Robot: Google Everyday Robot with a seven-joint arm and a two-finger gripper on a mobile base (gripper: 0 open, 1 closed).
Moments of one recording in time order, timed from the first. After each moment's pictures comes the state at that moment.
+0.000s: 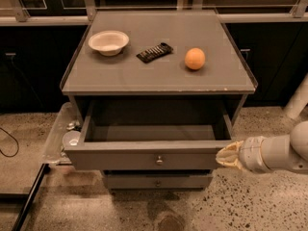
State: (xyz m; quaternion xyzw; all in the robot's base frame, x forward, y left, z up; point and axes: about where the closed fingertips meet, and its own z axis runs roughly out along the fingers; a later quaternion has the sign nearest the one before) arm 0.469 -0.239 0.663 -0.57 0.75 0.08 0.34
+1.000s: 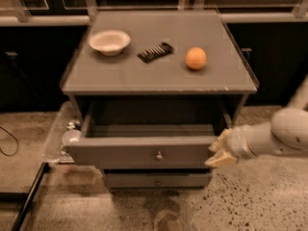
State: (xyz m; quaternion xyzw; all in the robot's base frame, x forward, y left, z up) arm 0.513 -0.225 0.653 -0.58 0.74 0.08 0.33
